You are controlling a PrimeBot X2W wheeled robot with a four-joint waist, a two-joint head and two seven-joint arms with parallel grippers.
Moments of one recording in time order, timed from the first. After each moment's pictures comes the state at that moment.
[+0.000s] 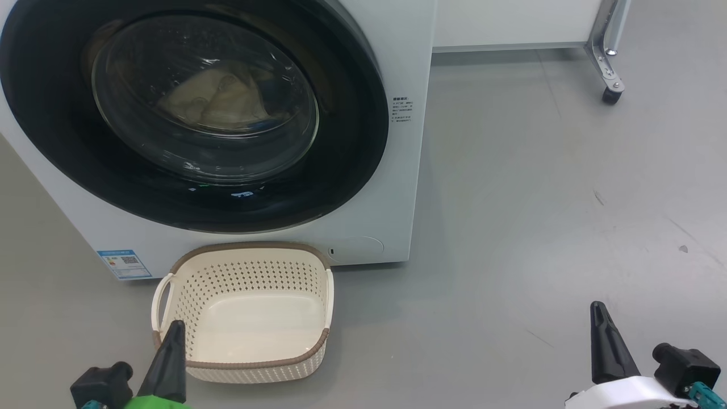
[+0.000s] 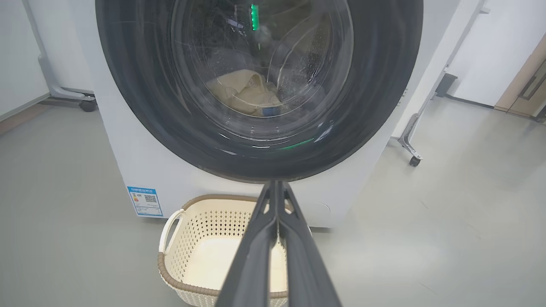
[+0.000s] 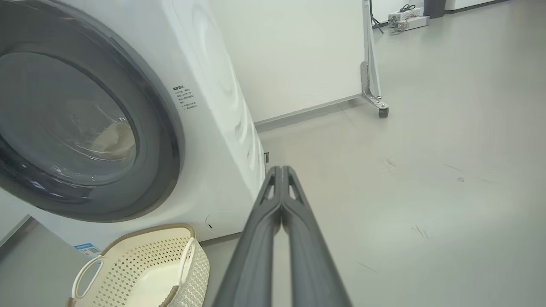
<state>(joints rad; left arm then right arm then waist) 0.08 0.09 -0.12 0.20 -0.48 -0.09 -0.19 0.18 -0.06 0.09 0.10 0.43 0.02 -0.23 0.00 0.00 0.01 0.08</state>
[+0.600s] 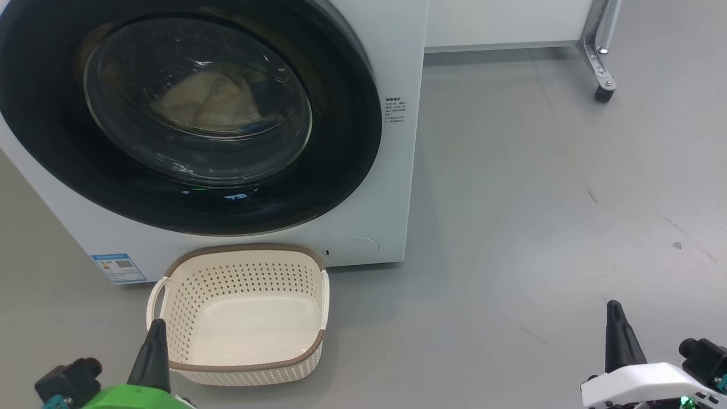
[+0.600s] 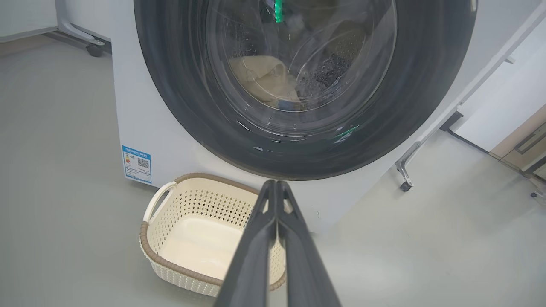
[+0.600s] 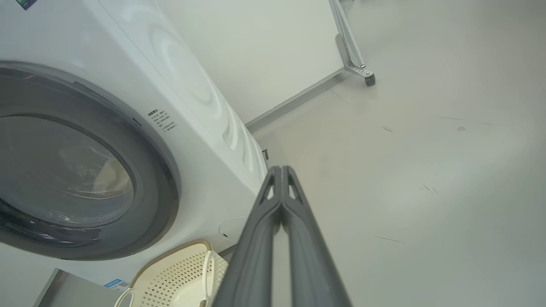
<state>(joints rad) 0.07 0.08 -0.07 0.22 -0.70 -0.09 -0.13 0.16 -0.06 0.06 0.11 0.69 0.03 -0.17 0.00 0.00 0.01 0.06</state>
